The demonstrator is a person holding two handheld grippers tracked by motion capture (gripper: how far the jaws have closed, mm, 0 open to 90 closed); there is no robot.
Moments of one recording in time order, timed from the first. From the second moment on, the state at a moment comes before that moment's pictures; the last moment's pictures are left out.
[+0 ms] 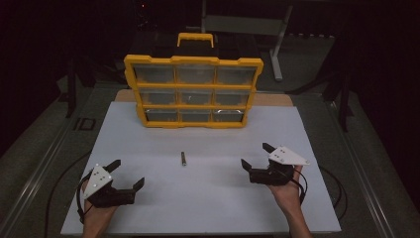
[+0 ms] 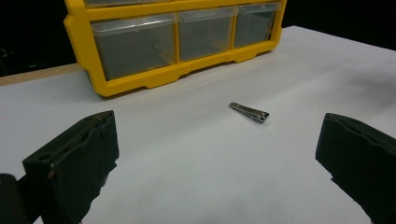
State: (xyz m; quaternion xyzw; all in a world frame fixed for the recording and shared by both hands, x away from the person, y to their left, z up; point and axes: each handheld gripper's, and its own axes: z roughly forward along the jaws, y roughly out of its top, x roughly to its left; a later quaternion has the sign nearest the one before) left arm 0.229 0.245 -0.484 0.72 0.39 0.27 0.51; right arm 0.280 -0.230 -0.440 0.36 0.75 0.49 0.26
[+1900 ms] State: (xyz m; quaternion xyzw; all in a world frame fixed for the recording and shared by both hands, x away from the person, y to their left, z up) left arm 0.231 0.246 -0.487 0.72 0.39 0.27 0.51; right arm 0.330 -0.154 -0.410 0.29 0.78 0.47 0.29
